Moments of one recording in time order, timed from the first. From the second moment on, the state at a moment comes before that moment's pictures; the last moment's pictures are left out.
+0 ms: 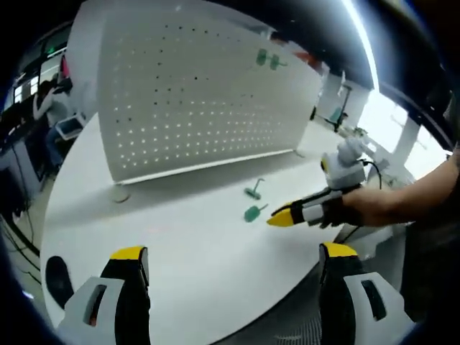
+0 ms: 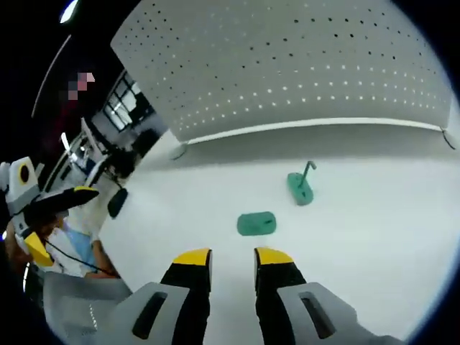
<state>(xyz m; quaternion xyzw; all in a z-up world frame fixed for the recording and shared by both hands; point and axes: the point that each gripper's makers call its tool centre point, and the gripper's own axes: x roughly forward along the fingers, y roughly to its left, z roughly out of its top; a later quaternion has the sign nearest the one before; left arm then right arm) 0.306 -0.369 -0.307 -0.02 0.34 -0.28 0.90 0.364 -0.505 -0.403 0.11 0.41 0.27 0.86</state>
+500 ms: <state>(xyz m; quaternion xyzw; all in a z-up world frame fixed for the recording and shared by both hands) 0.307 -0.360 -0.313 -0.02 0.35 -0.26 0.90 0.390 -0.501 -0.411 0.14 0.42 0.23 0.87</state>
